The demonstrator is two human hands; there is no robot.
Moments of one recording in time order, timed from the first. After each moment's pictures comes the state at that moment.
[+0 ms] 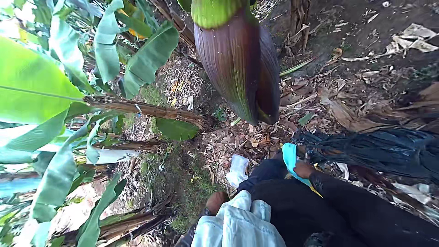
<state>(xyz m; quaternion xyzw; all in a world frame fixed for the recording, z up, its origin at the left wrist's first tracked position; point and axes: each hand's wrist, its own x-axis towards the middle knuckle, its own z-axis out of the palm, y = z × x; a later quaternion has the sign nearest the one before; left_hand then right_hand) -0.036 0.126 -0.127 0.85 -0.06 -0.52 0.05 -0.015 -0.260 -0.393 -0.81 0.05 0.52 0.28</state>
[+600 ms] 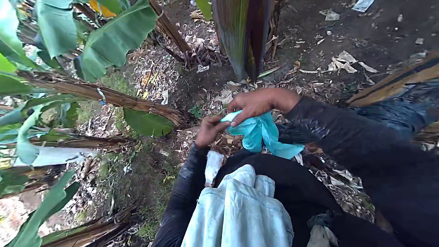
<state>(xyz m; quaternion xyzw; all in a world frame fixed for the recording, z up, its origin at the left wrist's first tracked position) 0.100 0.033 -0.101 0.75 -0.19 -0.15 0.62 0.158 -0.209 -0.027 -0.78 -0.37 0.33 0.38</state>
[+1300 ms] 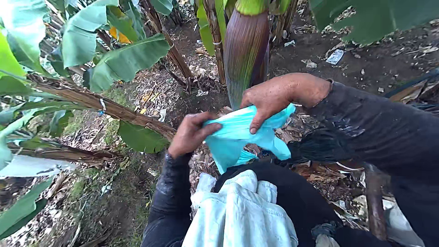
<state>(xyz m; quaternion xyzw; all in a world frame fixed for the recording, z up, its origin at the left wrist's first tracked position) 0.098 0.064 0.038 0.80 -0.35 -0.02 0.48 0.149 -0.209 0.099 -0.85 -0.41 0.30 0.15</state>
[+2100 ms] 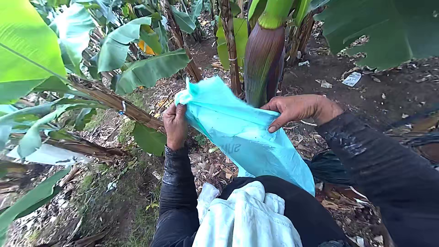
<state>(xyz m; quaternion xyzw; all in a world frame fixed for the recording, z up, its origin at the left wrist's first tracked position) 0.144 0.117 0.026 0.73 -0.18 0.26 0.61 0.165 -0.262 0.049 -0.70 -0.35 0.37 0.51</state>
